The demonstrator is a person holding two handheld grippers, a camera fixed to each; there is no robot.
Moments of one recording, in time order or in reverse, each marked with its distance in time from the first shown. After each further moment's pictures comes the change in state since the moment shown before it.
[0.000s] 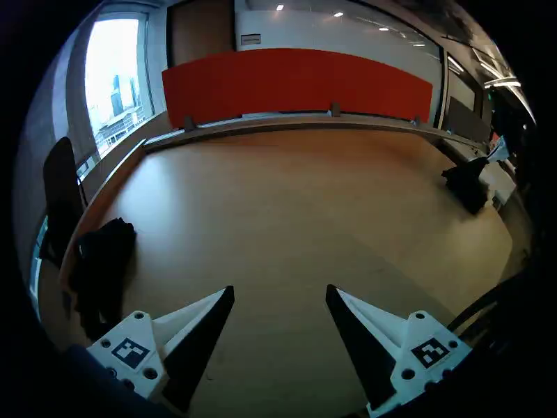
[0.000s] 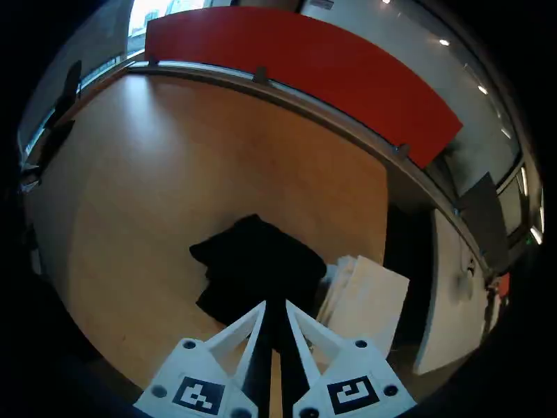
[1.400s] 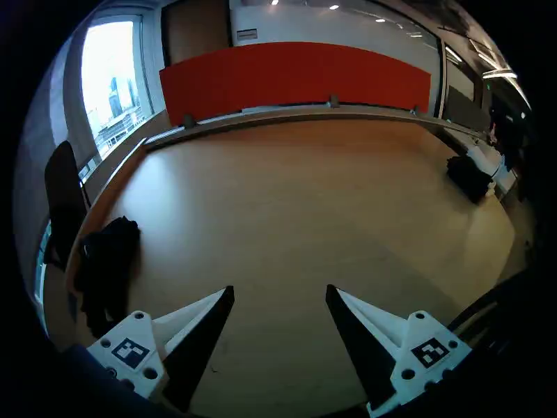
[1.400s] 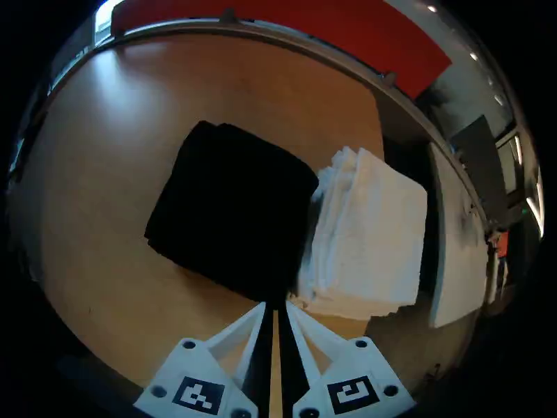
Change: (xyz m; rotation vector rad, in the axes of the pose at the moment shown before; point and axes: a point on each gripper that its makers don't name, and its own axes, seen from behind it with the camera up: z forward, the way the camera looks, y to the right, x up) left arm -0.011 -0.005 -0.008 0.017 -0.037 0.035; right arm -0.111 0.015 0.046 -0.063 -0.219 0.109
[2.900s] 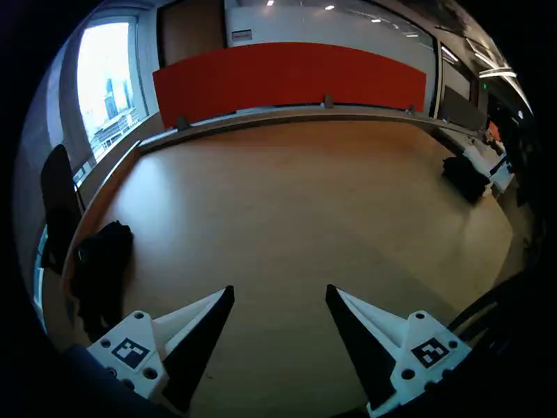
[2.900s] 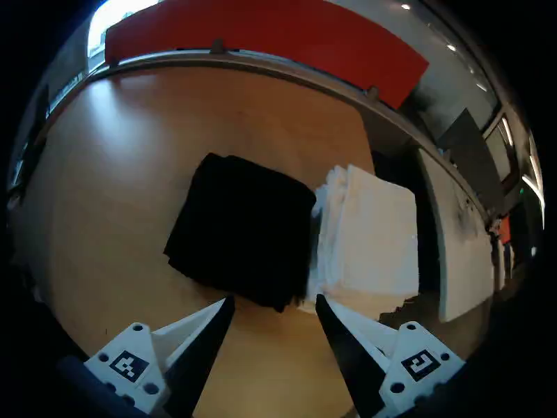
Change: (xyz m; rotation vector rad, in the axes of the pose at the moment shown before) left arm 0.007 0.012 0.008 -0.025 0.006 0.009; right arm 0.016 -0.022 -0.021 0.002 0.148 0.084
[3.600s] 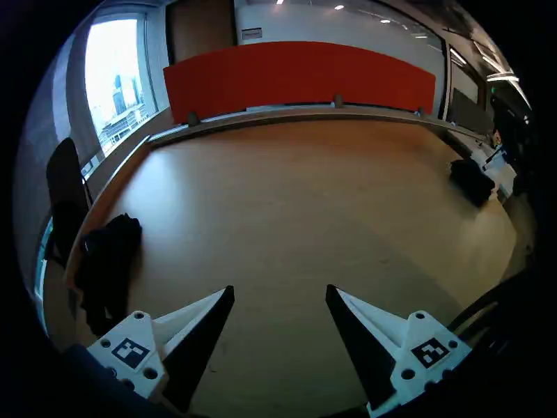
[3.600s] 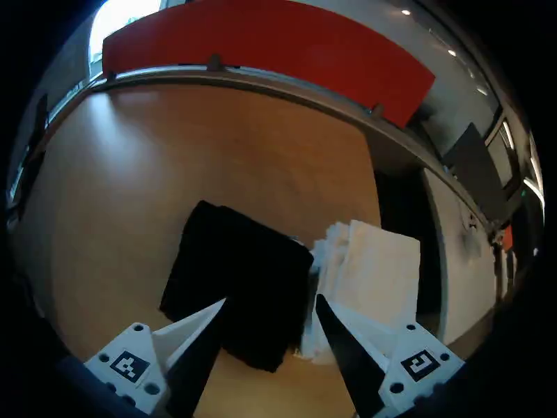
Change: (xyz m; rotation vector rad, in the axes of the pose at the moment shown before) left arm -0.006 -0.011 -0.004 0.045 -0.010 -0.028; right arm 0.069 0.010 0.025 0.014 0.060 -0.001
